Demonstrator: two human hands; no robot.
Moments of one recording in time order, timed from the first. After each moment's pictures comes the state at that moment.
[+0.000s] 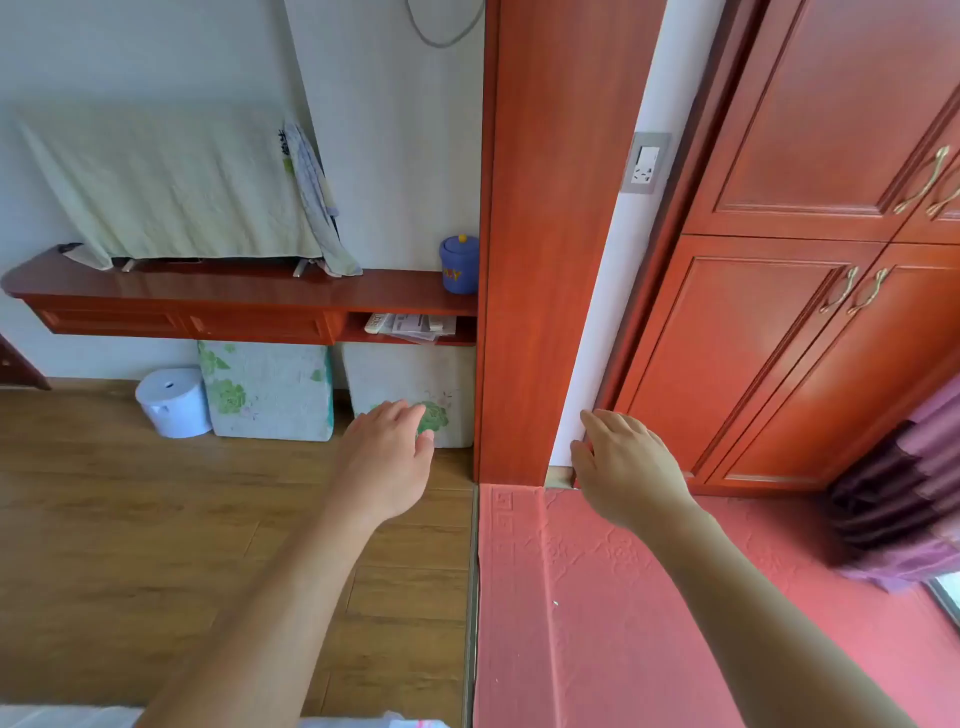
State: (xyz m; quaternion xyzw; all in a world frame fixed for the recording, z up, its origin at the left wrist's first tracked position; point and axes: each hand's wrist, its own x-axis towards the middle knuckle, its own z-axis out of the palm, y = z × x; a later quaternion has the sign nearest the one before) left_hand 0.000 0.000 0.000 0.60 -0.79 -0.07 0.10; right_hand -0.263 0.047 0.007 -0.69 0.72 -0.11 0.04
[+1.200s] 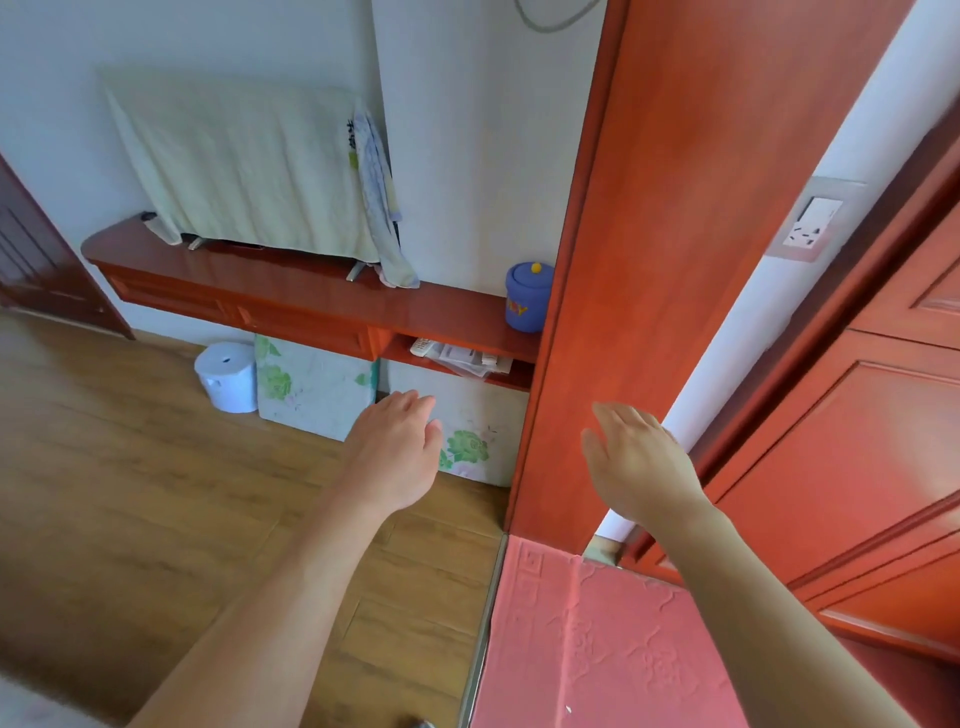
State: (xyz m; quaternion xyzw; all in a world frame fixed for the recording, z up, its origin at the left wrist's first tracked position) left_hand -0.017 -0.217 -0.010 0.68 -0.72 -0.06 0.13; right_hand -0.284 -0.229 0.003 -0.76 0.64 -0.12 0.06
